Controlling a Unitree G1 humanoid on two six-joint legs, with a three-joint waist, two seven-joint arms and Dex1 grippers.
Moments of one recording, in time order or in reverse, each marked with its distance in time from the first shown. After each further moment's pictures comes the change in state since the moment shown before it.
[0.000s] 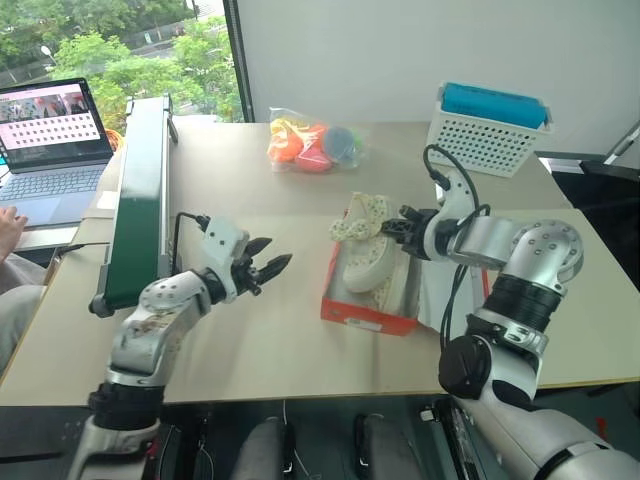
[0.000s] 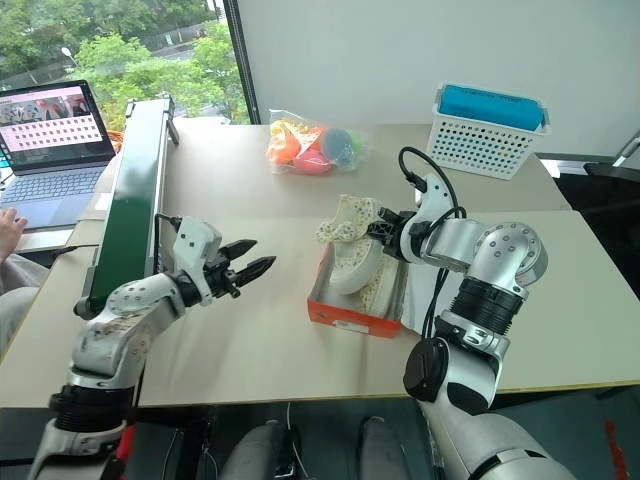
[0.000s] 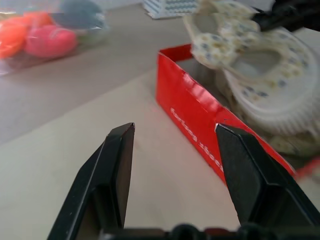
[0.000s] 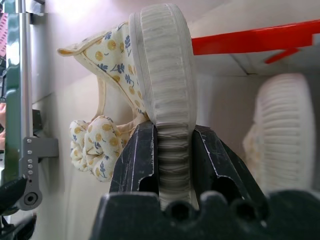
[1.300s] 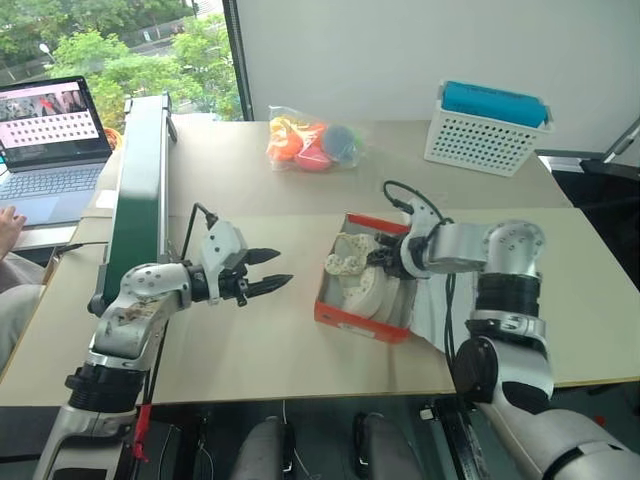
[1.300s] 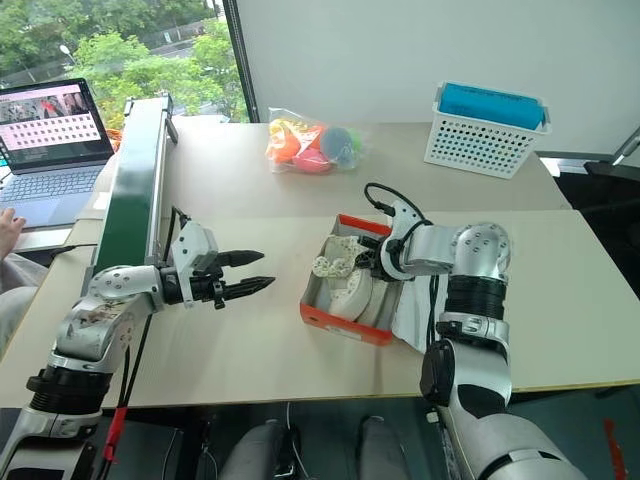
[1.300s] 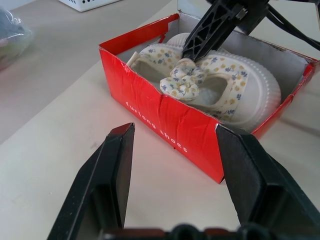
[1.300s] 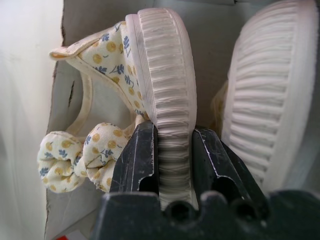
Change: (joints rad) left arm -0.070 0.031 -0.049 0.137 0.058 -0.135 -0.215; right arm -0.005 -0.133 0.305 0.375 0.183 -0.119 -0.201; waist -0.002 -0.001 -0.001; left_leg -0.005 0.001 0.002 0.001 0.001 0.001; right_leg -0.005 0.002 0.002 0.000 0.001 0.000
